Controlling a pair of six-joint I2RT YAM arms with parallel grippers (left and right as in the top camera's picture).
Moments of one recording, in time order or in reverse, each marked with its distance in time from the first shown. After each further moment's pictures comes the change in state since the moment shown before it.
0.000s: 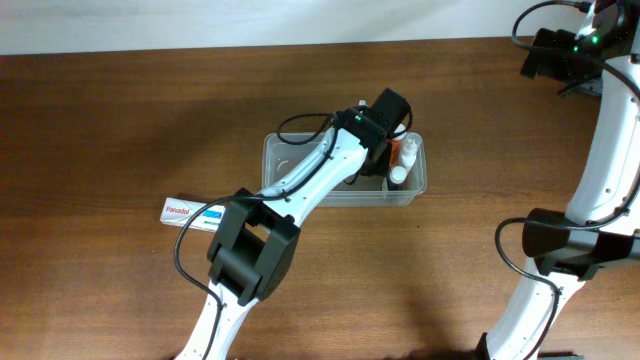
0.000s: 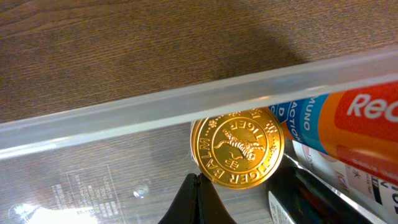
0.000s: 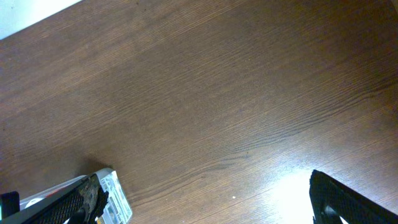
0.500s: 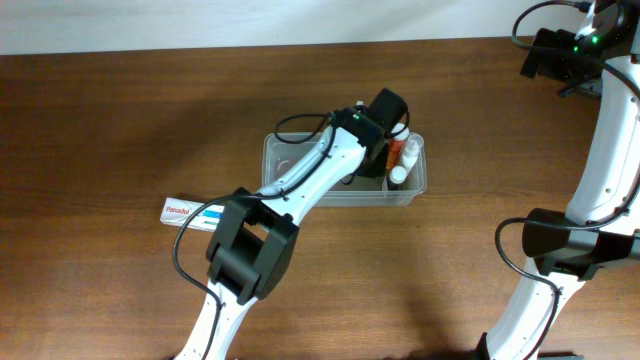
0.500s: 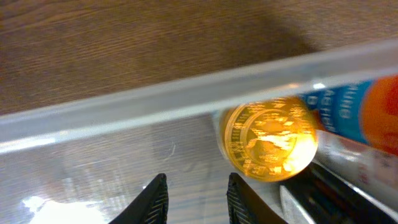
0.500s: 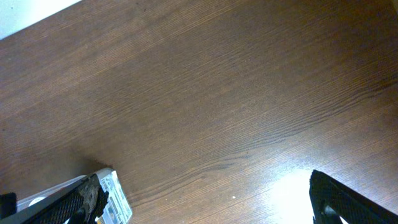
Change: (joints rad) left arm 0.017 0.000 0.000 -0.031 0.001 0.014; right arm 0.000 0.000 0.000 0.000 0.000 0.001
